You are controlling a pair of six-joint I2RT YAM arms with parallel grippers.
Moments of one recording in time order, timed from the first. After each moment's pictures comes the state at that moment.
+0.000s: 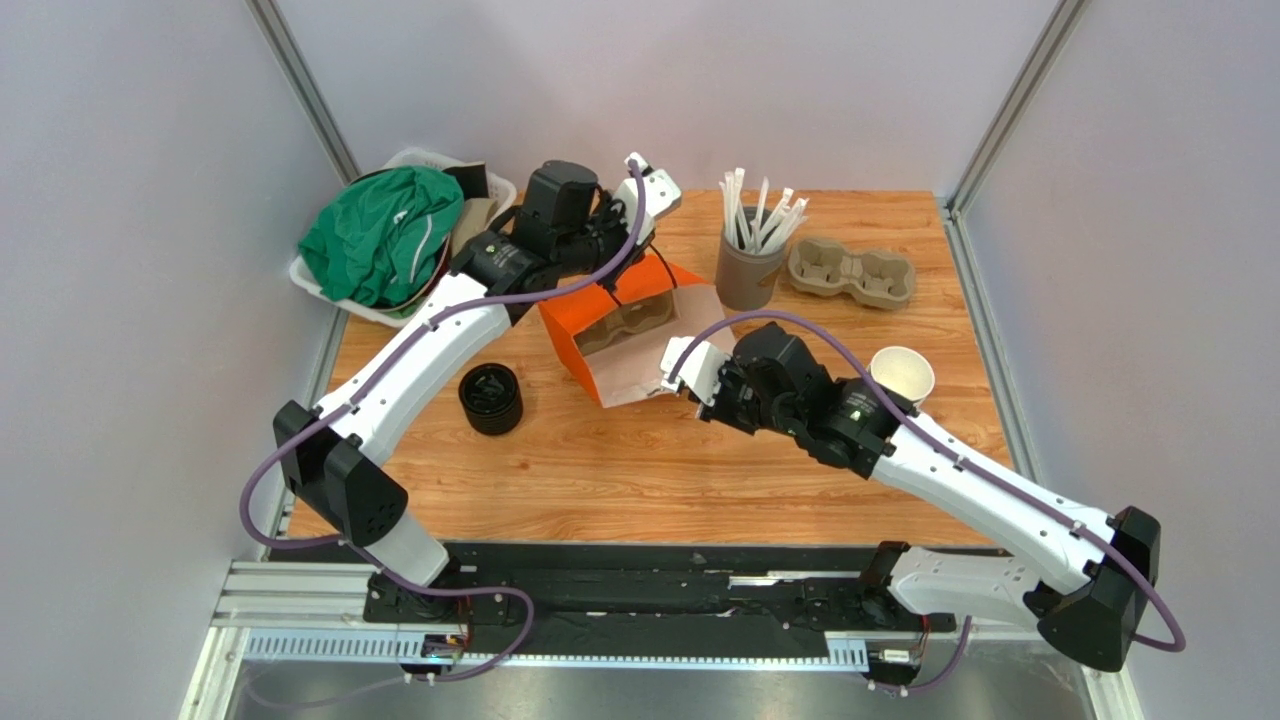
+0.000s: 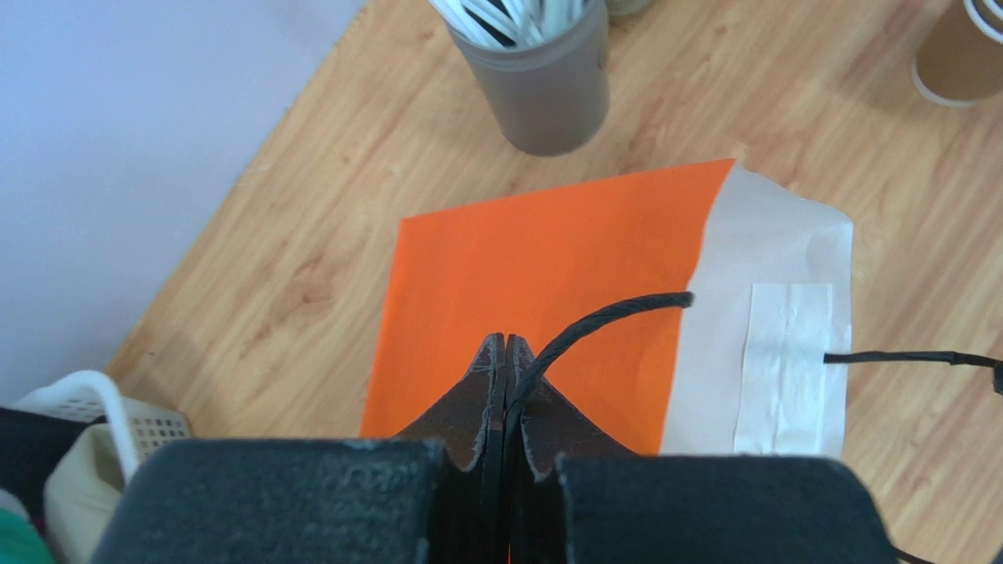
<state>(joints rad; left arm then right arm) -0.61 1.59 1.66 -0.57 0.20 0.36 0.90 1.10 1.01 -0.59 0.06 -0.49</state>
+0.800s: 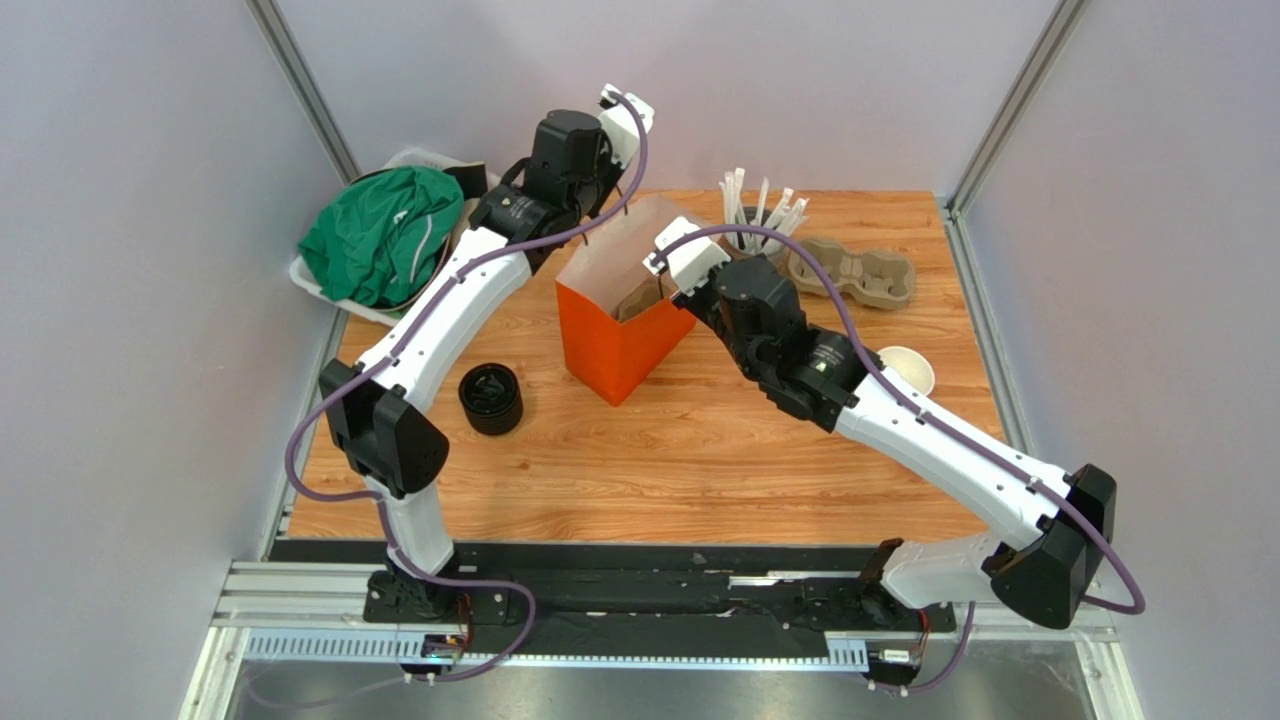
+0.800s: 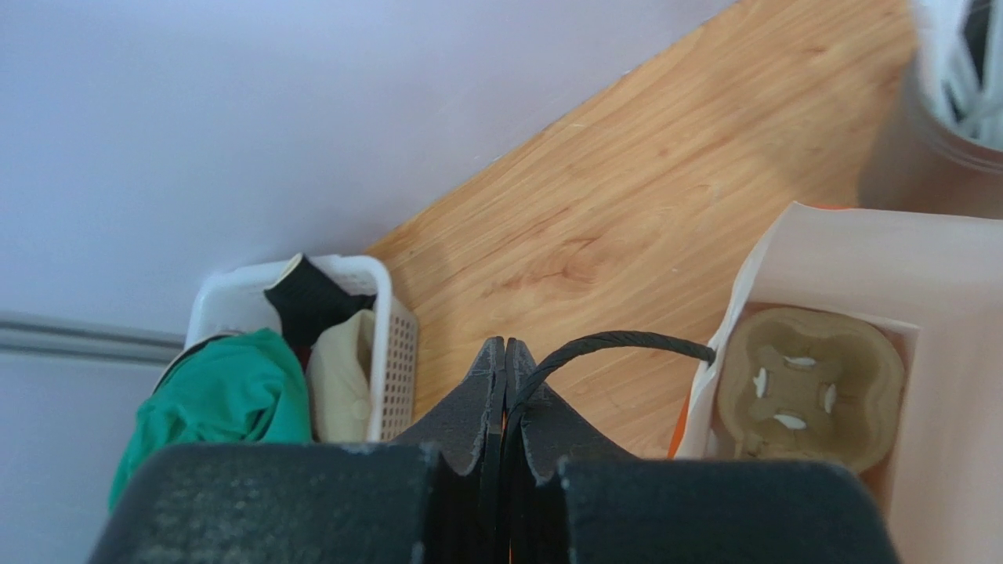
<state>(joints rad) -0.54 1.81 1.96 -0.53 -0.28 0.34 0.86 1.30 1.27 -0.24 0.52 -0.47</state>
